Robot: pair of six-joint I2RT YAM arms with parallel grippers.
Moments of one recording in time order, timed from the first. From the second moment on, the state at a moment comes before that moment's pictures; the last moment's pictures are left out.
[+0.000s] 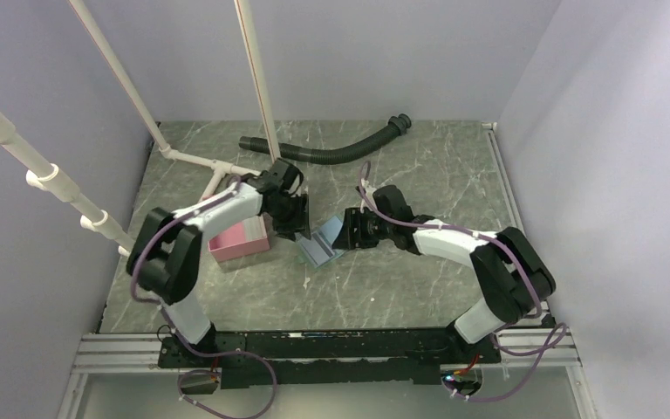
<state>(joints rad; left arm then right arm) -0.54 1.76 1.19 -0.61 0.20 -0.53 0.58 1.57 0.73 0.09 -0.47 0.55</state>
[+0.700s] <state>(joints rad) -0.18 1.31 1.17 -0.84 0.25 -0.46 0.46 1.81 1.05 -0.18 -0.50 0.37</state>
